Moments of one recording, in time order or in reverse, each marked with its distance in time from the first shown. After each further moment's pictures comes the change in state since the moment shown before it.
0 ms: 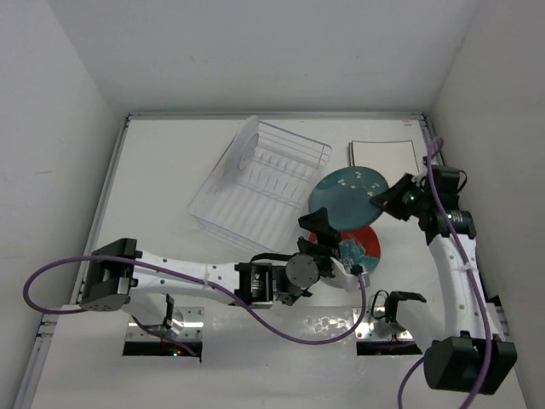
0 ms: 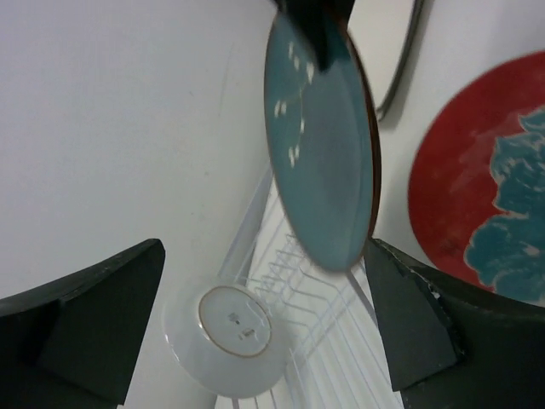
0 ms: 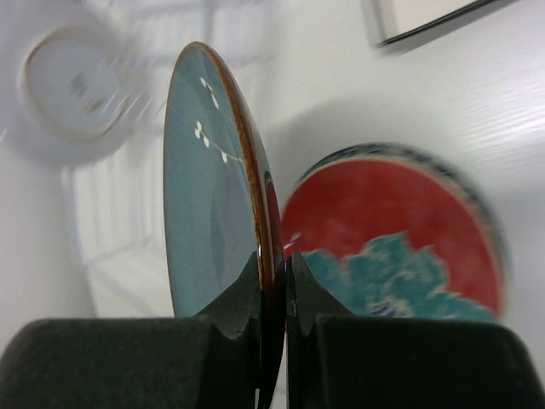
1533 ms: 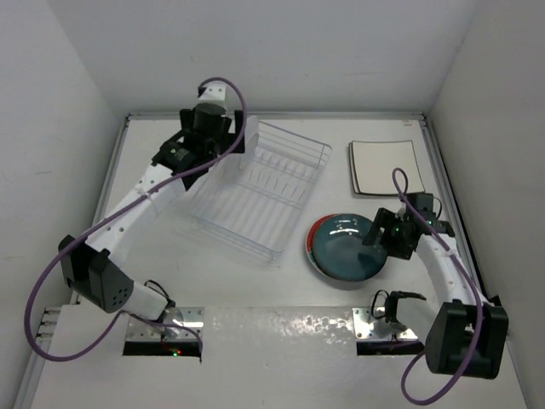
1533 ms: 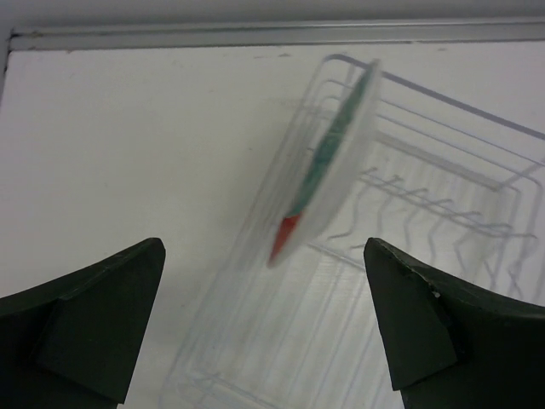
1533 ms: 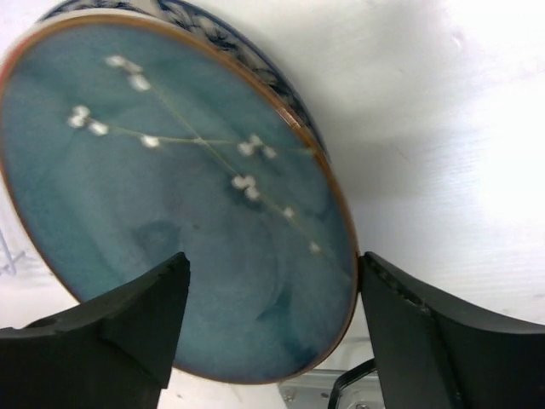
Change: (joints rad) left arm 0.977 -0.055 0.479 -0.880 0.307 -1.210; right arm -0.092 0.093 -0.309 -0.058 0.173 -0.318
